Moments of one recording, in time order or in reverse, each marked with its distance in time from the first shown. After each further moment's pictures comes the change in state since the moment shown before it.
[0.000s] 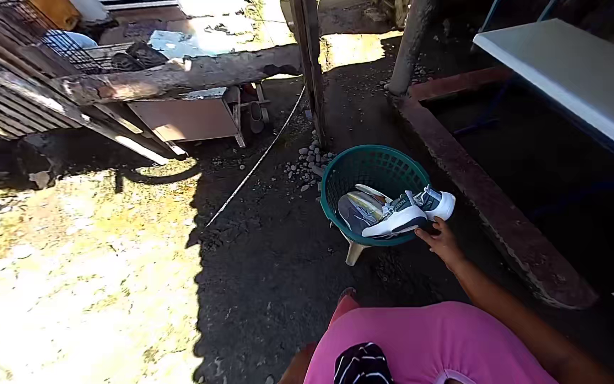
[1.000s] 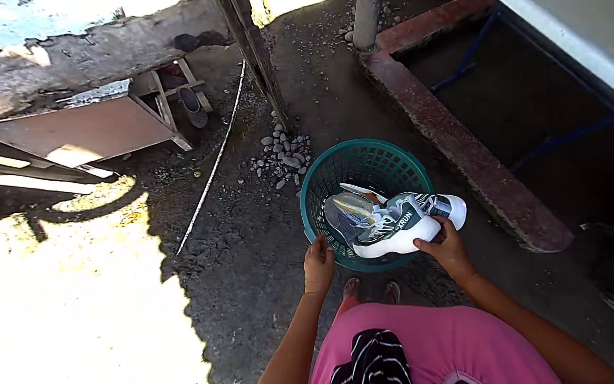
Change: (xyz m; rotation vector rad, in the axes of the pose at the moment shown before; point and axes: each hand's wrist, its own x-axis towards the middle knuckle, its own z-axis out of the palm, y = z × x) left_hand 0.069 0.344 -0.056 0.138 0.303 0.671; right_hand 0.029 -0.051 0.023 0.197 0.140 -0.009
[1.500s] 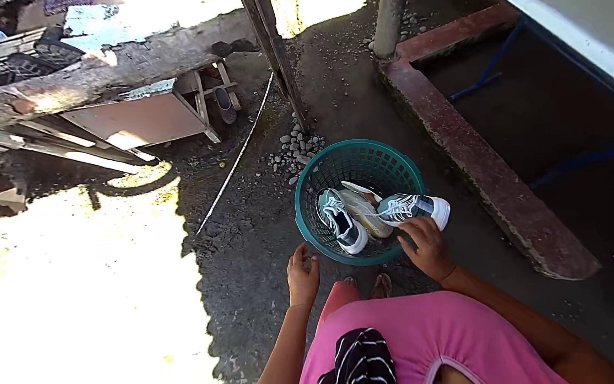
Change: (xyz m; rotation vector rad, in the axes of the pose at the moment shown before) left_hand -0.063 0.007 0.011 0.135 0.232 -0.072; right_hand 0.026 0.030 -0.020 -0.575 0.040 -0.989
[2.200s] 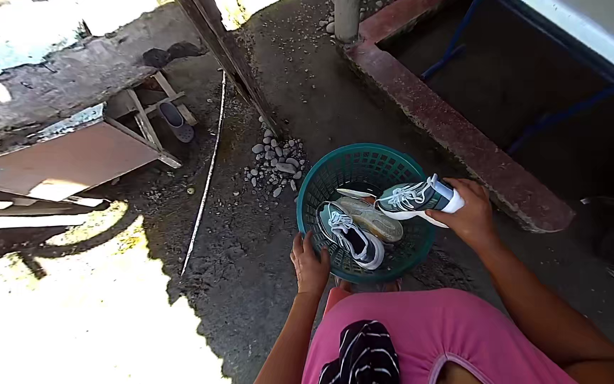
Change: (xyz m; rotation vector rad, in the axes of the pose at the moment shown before) left_hand 0.118 0.013 -0.008 0.195 -0.096 0.253; right_hand 0.091 -0.004 -0.034 -0.069 0.019 0.682
